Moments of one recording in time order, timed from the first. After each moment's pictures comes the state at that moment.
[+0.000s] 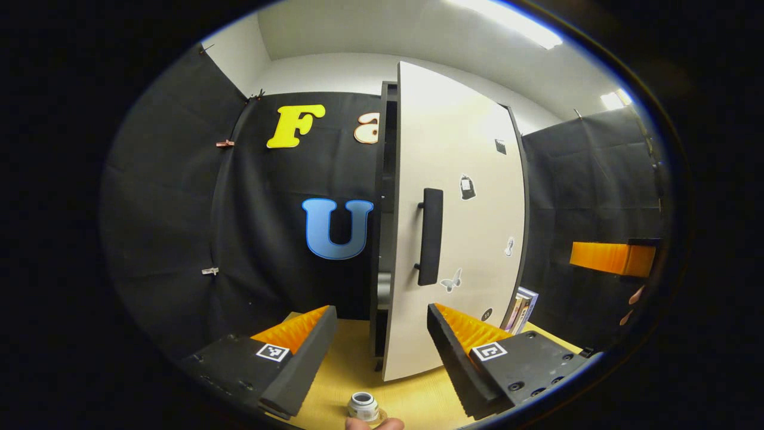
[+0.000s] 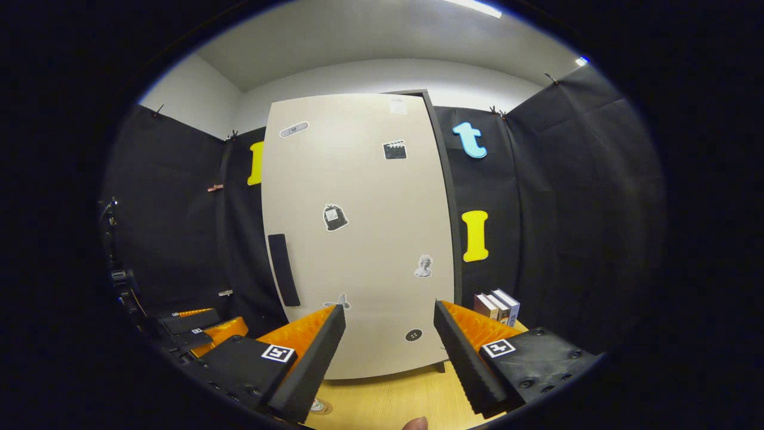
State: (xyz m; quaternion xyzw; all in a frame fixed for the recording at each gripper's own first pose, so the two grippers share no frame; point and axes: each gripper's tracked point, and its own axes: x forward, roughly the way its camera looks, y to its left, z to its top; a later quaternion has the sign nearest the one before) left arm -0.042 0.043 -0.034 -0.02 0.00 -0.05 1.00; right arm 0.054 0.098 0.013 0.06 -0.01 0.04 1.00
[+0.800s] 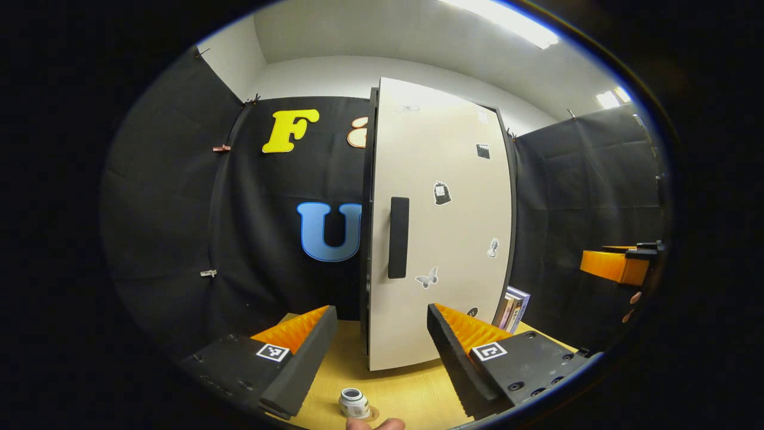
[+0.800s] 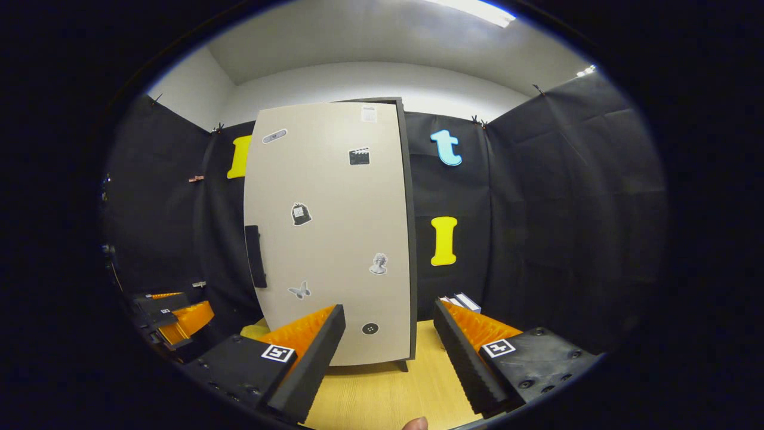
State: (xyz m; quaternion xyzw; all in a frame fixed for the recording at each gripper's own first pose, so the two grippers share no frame) left arm -0.059 0.020 -0.030 -0.02 0.00 -0.06 1.00; right arm 0.034 0.040 0.009 0.03 -0.02 -0.02 1.00
